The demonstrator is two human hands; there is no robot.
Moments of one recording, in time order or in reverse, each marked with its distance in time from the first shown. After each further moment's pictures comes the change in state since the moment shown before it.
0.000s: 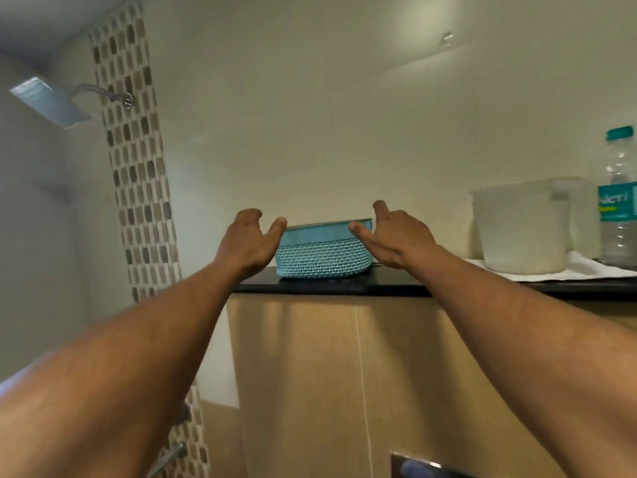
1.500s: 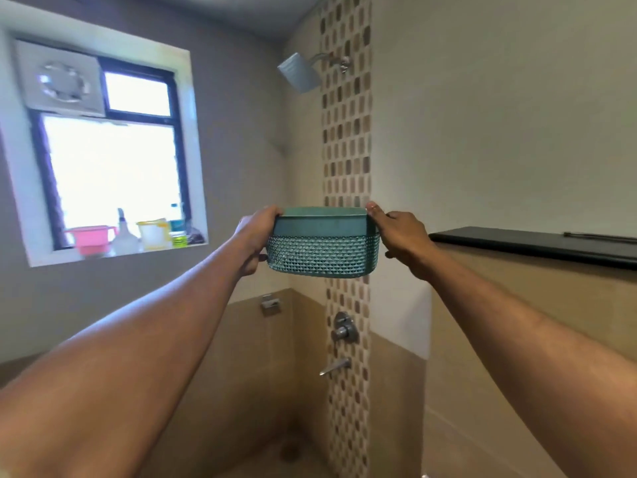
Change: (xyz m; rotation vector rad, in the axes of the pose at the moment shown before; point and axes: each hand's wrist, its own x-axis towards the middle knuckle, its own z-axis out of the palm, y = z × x) left_hand -0.158 -0.226 -0.229 -0.619 0.224 -0.734; right_hand -0.093 -0.331 0.077 1.026 -0.355 -0.057
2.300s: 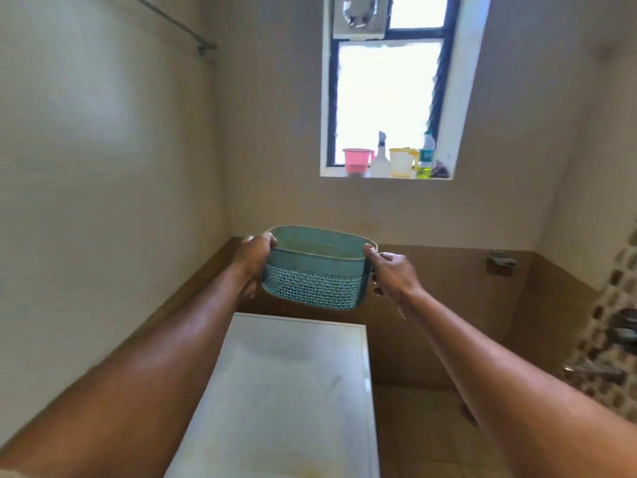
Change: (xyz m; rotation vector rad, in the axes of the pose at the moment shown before) left_hand -0.153 -0.158 -0.448 0.056 0.779 -0.280; right_hand -0.200 -0.090 0.447 0.321 -0.772 0.025
